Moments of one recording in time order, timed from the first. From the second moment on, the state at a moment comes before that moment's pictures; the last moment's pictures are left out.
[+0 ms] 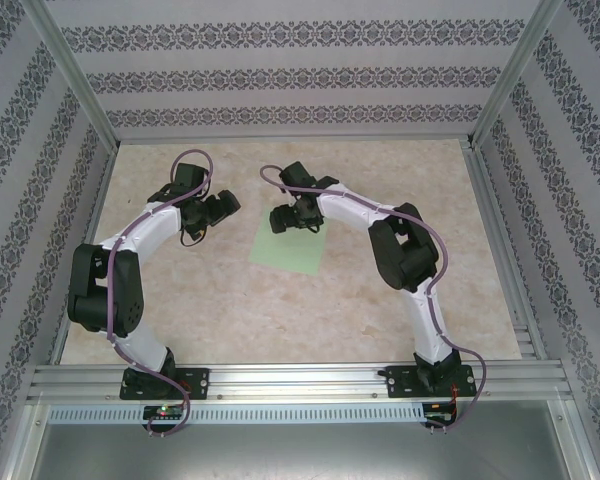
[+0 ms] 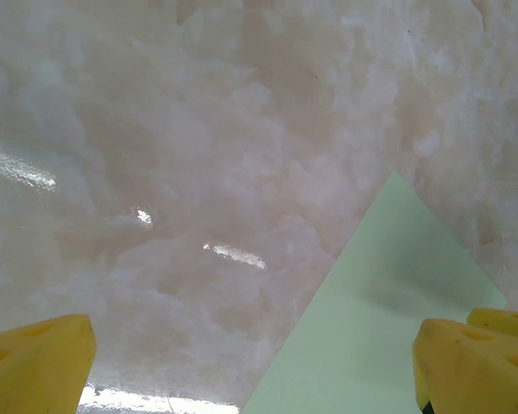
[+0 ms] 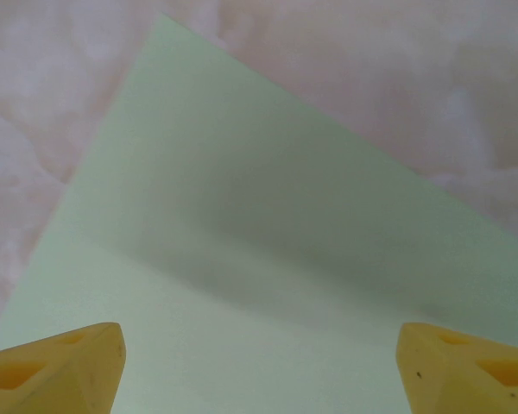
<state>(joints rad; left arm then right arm) -0.16 1.66 1.15 -0.50 0.18 -0.76 0.61 2.23 1.74 -0.68 -0.07 0.31</state>
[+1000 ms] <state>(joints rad) -0.16 1.66 1.12 -0.49 0.20 -0.73 0.57 1.90 1.40 -0.83 0.05 0.18</state>
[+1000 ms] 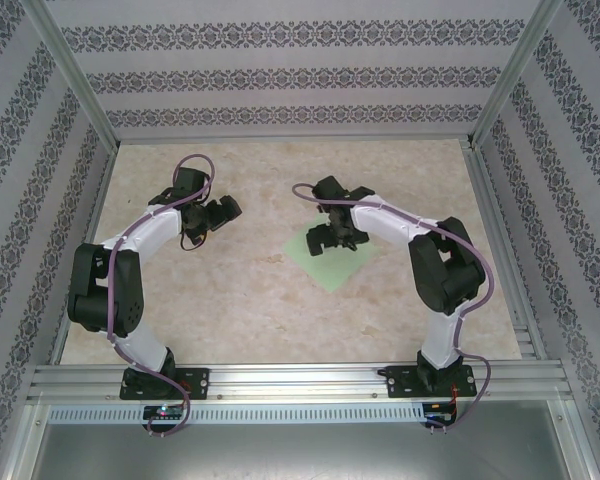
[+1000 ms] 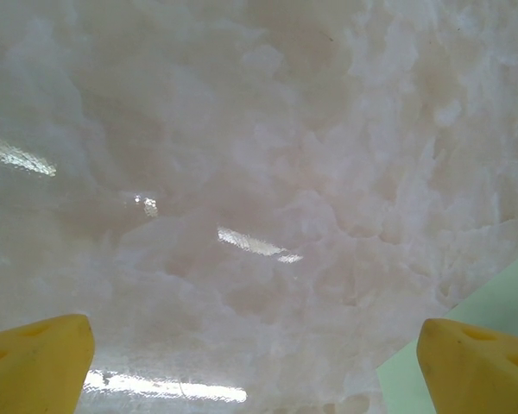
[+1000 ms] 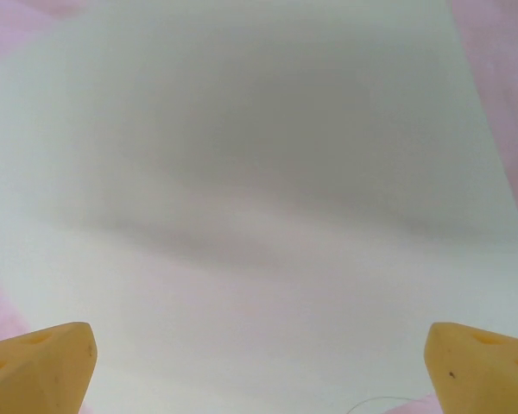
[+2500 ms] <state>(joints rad) -0.17 1.67 1.14 -0.50 0.20 -0.71 0.51 2.15 1.60 -0.98 -0.02 -0.09</state>
